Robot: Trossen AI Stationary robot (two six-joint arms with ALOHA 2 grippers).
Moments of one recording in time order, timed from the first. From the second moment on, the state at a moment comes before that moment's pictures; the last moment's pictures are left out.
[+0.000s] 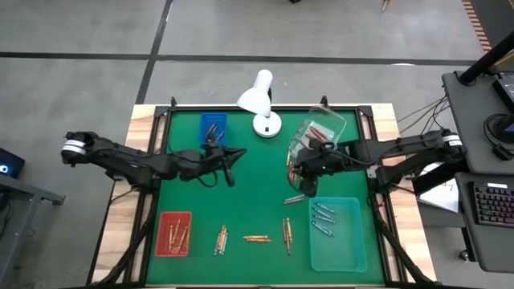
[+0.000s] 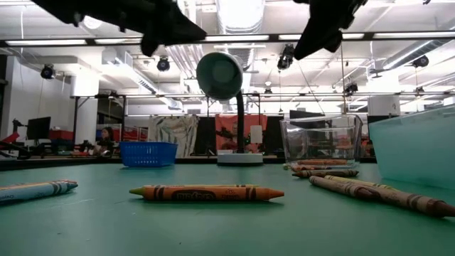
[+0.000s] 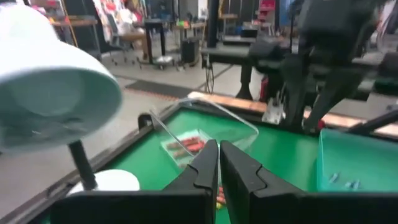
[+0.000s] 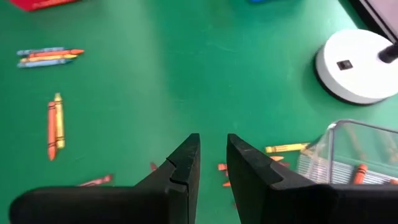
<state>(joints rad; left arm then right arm) -0.10 1.25 0.65 0.50 -0.54 -0.07 0.10 1.29 1.09 -0.65 0.19 0.30</state>
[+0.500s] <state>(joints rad) -0.11 1.72 0.90 0.50 -0.54 -0.09 0.17 1.19 1.04 -0.65 0.22 0.32</state>
